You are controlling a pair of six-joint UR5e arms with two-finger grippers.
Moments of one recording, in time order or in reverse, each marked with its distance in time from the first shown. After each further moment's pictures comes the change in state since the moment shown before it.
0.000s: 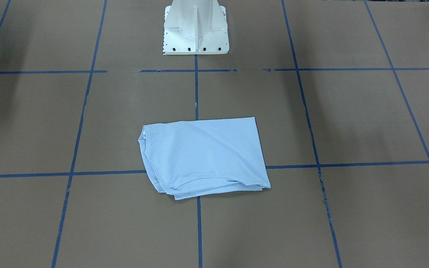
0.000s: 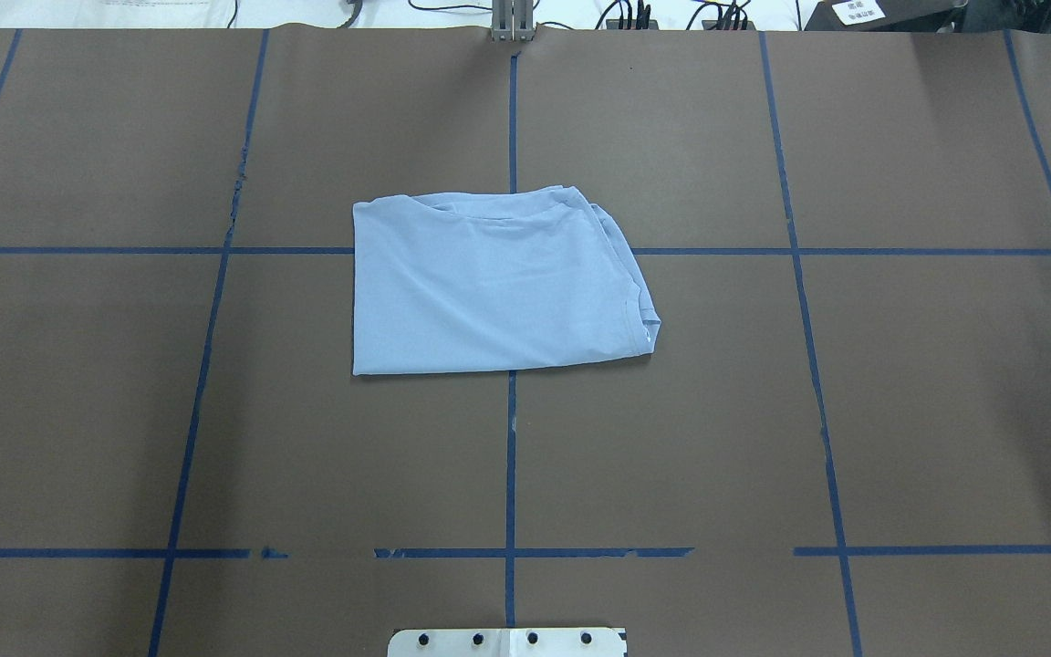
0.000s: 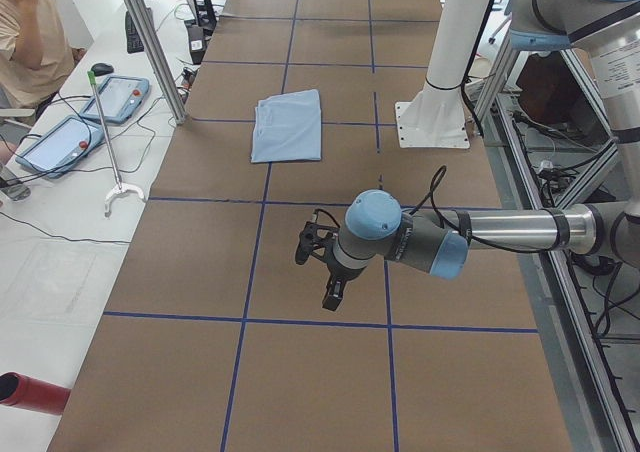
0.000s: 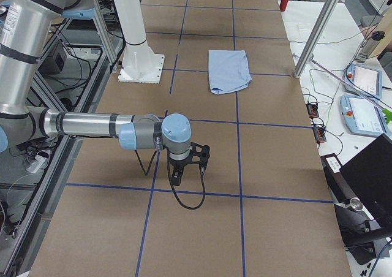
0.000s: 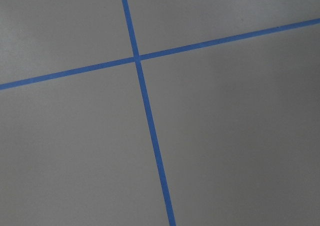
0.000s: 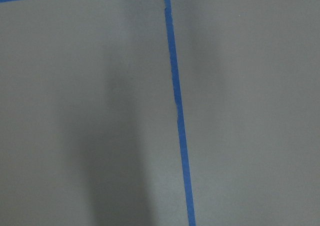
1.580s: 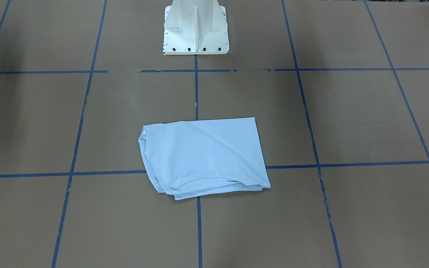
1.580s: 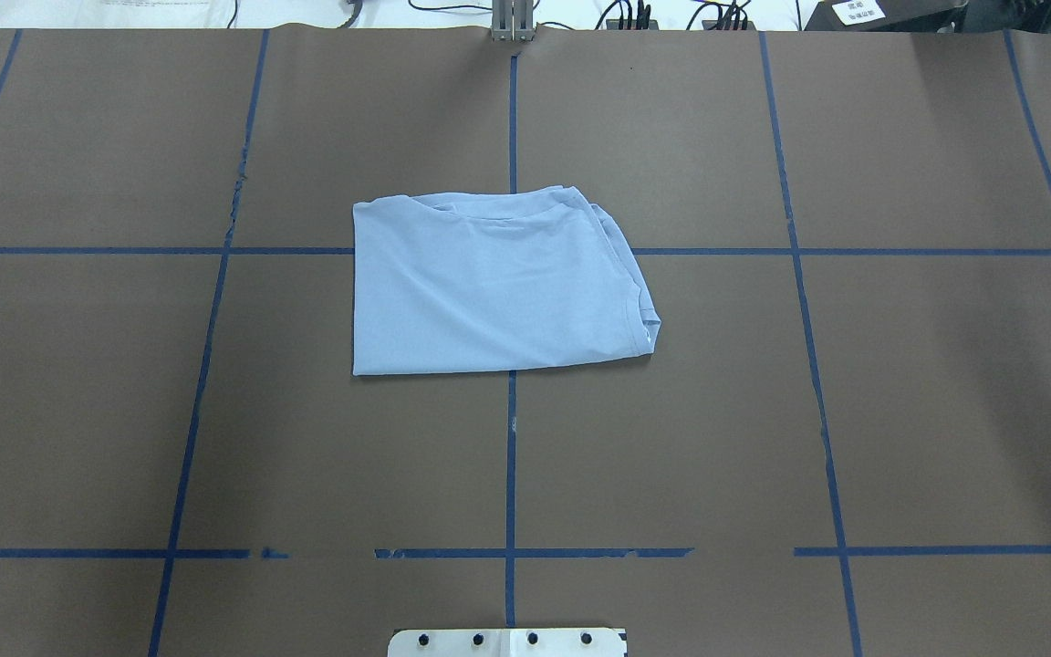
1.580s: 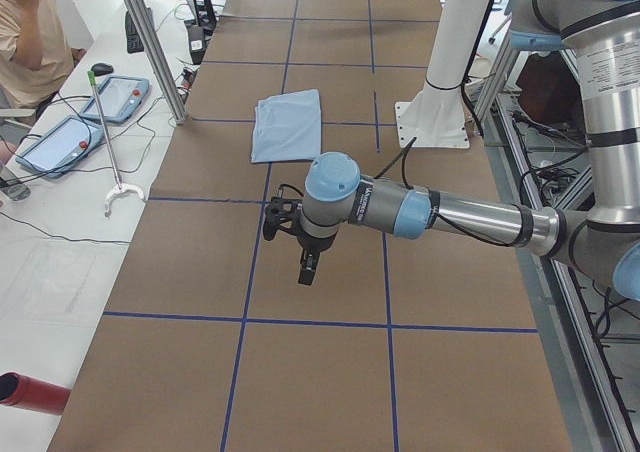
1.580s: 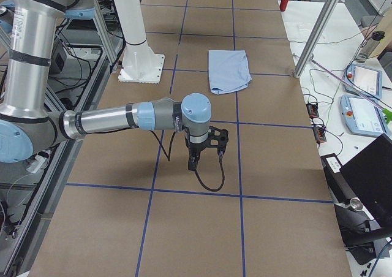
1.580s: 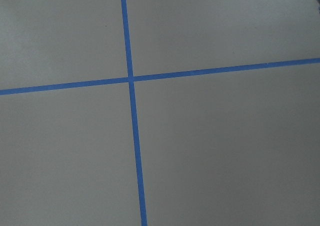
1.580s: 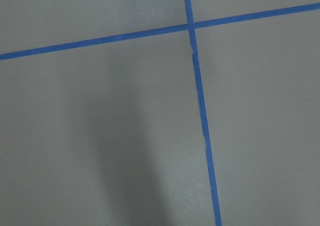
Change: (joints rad) left arm -0.008 -0.187 -0.030 0.273 -0.001 -0.046; right arm 0.037 0.176 0.014 -0.215 0.018 -0.009
